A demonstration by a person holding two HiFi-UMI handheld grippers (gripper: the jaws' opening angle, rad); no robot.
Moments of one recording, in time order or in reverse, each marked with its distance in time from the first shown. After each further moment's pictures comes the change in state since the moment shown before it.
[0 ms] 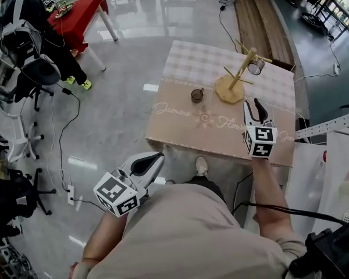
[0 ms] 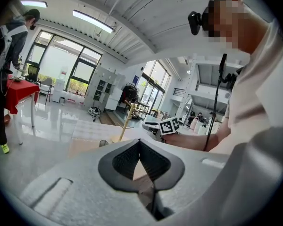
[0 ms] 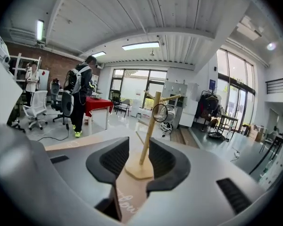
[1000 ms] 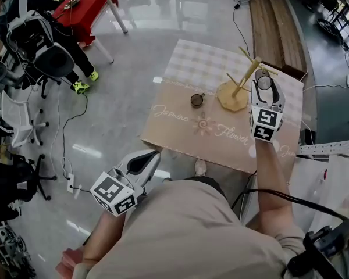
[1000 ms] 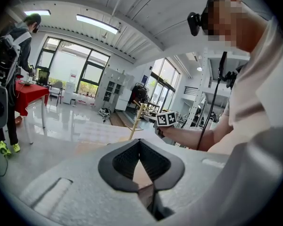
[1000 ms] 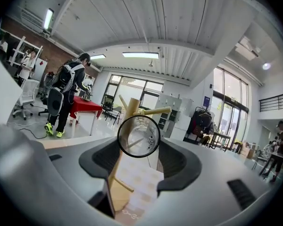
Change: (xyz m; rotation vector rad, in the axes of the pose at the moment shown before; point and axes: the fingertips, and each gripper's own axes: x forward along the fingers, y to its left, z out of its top) left arm 0.044 0.012 0.016 -0.008 -0.001 0.136; right arm 0.088 -0.076 0.053 -0.100 -0.137 -0.115
